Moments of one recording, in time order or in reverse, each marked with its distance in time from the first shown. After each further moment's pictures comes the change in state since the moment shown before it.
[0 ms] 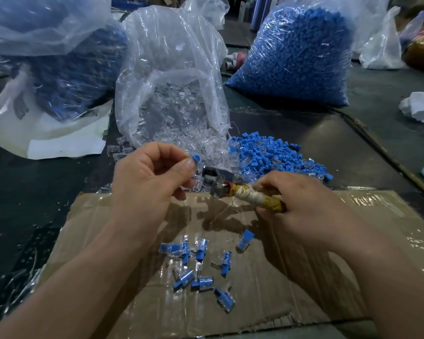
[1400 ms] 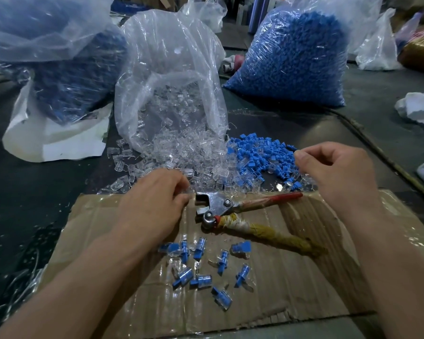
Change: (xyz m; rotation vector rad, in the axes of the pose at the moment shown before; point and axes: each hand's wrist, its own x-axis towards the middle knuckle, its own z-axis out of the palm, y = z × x) left_hand 0.011 -0.026 -0.005 1.032 -0.220 0.042; right_hand 0.008 0.030 -0.011 0.456 0.648 0.291
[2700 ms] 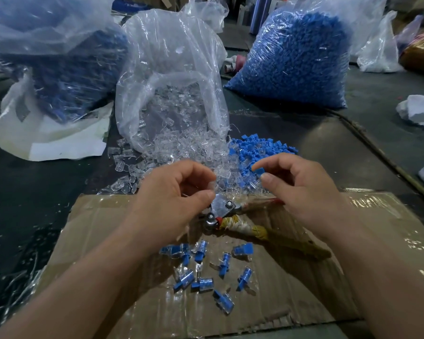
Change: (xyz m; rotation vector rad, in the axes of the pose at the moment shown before) left_hand -0.013 0.020 -0.012 -0.743 -0.055 0.053; right_hand -0.019 -0.023 0.021 0.181 -0.416 -0.095
